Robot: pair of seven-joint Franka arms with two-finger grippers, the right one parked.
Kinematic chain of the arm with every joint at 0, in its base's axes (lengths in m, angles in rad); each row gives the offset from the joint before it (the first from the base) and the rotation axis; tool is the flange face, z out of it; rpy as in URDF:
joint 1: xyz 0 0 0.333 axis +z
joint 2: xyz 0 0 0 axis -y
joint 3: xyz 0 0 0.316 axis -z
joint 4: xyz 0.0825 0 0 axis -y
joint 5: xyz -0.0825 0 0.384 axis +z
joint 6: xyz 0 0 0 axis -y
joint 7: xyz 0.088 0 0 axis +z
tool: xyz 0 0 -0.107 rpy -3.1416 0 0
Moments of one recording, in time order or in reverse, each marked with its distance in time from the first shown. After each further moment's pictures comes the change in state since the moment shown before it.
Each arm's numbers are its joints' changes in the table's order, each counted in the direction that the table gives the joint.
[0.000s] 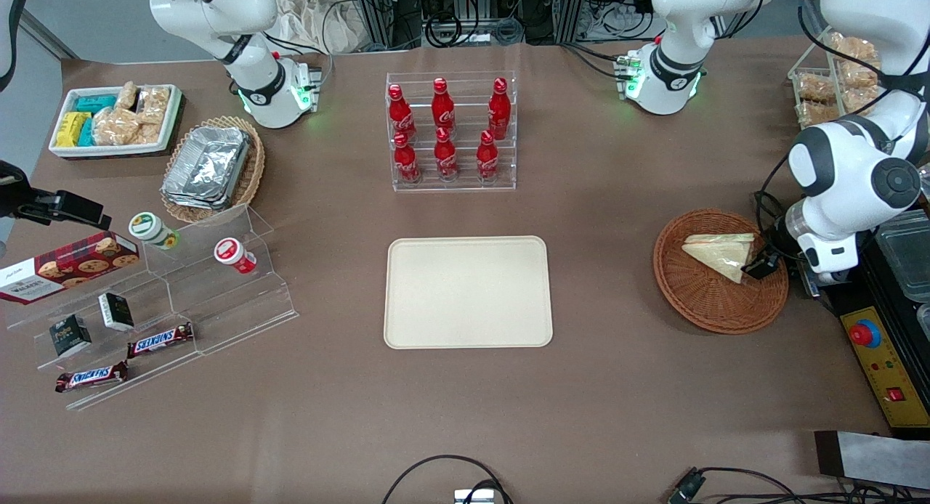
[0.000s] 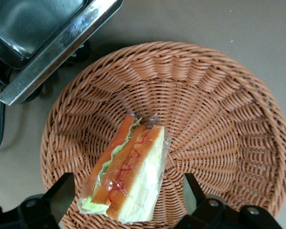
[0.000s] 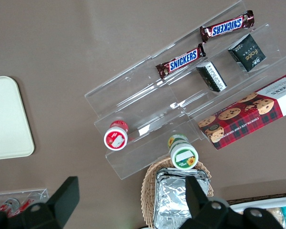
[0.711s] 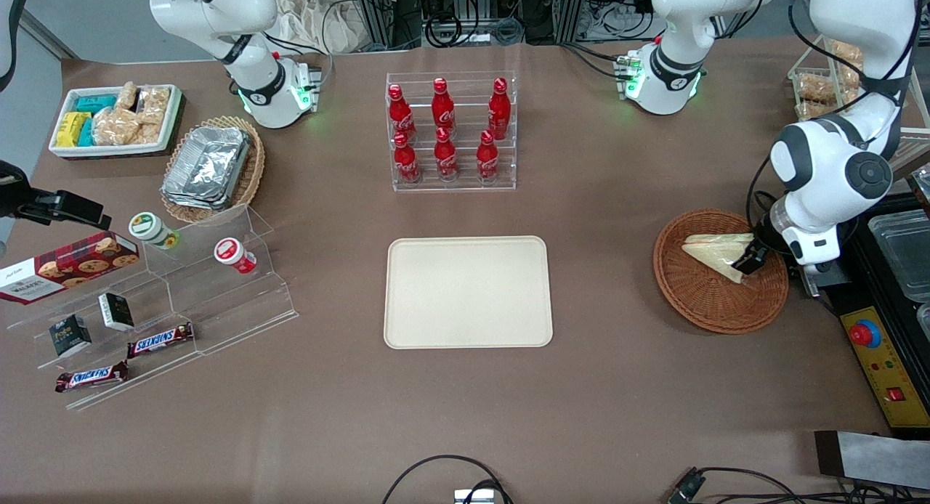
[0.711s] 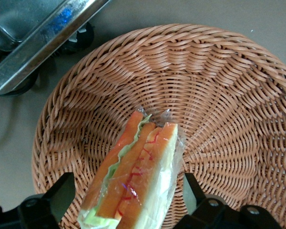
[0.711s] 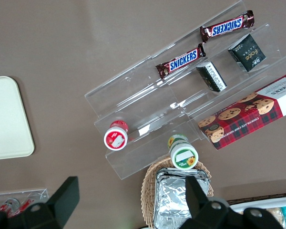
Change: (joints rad) arm 0.000 -0.002 0.000 -0.095 -0.002 0.132 0.015
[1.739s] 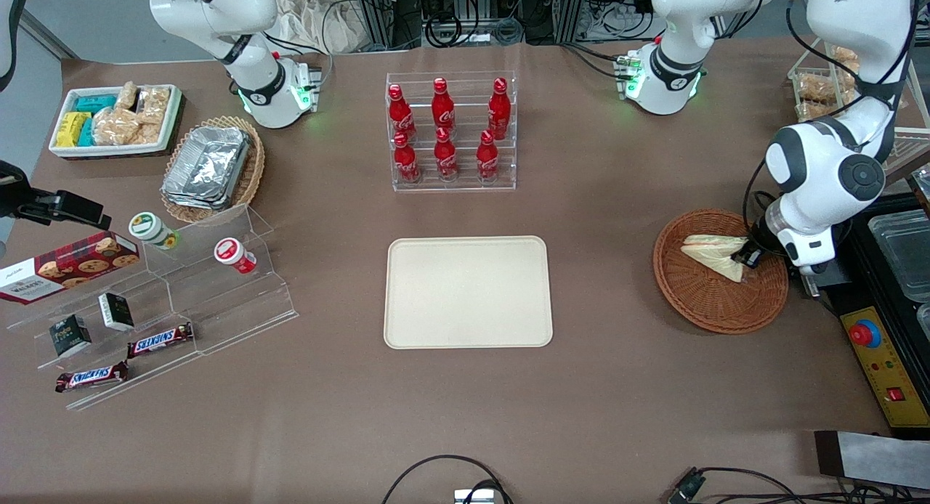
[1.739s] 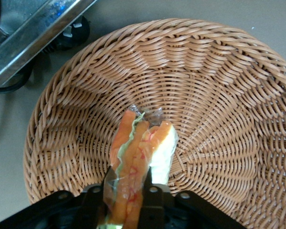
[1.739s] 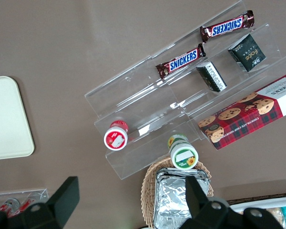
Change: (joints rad) arm -0.003 -0.012 0.007 -0.002 0.000 0.018 0.015
